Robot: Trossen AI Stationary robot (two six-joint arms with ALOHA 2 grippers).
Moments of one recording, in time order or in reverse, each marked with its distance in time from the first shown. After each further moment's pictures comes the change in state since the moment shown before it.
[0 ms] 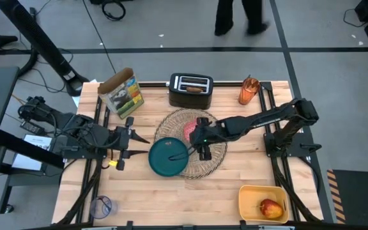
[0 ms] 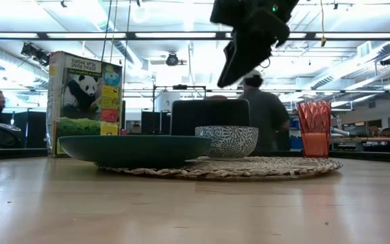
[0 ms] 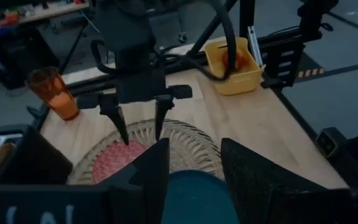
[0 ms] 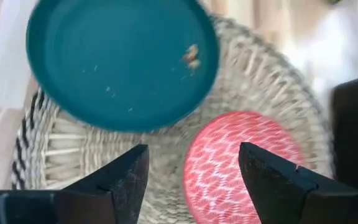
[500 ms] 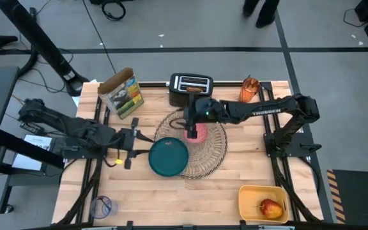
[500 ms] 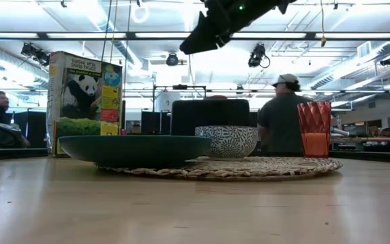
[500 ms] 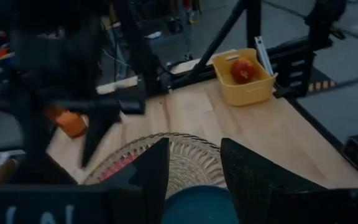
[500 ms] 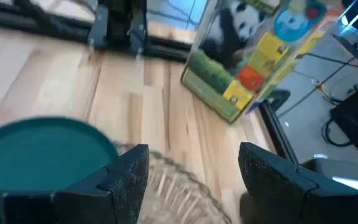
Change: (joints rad) left arm 0.076 -0.039 -0.236 0.314 0.044 0.090; right arm -0.202 -0.032 0.000 0.446 -0.083 -0.202
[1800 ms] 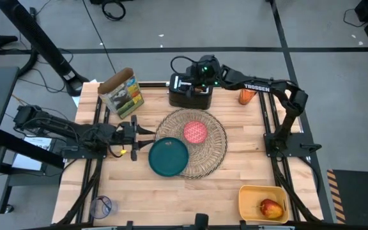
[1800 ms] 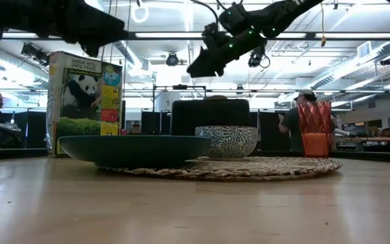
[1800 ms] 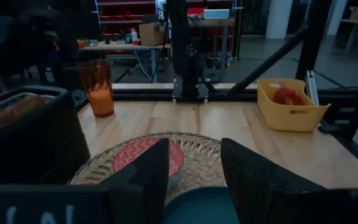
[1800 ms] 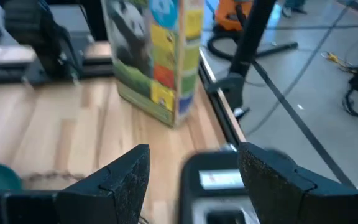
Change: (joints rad) left arm 0.164 -0.111 -0.483 0.567 0.005 -0.129; right arm -0.442 0.142 0.180 0.006 -0.445 0.055
